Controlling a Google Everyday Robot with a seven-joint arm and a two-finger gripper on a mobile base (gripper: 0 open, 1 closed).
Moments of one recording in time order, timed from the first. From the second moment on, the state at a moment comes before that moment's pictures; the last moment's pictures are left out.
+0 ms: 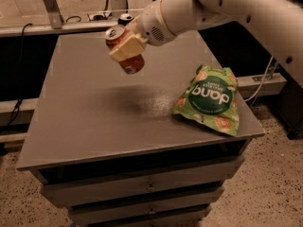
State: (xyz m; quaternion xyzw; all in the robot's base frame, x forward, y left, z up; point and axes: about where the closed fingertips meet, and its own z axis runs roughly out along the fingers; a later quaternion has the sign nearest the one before) arm 0.618 0.058 0.968 -0.57 0.66 0.23 0.43
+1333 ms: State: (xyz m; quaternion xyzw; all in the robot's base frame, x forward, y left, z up) arm 0.633 -0.029 0.914 -0.68 0.70 0.00 0.22
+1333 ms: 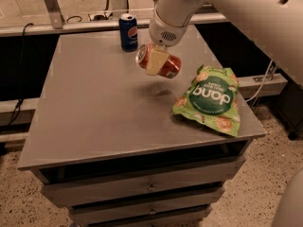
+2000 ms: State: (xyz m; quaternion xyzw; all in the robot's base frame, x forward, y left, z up) arm 0.623 0.002 0.915 -0.71 0.68 0.01 0.21
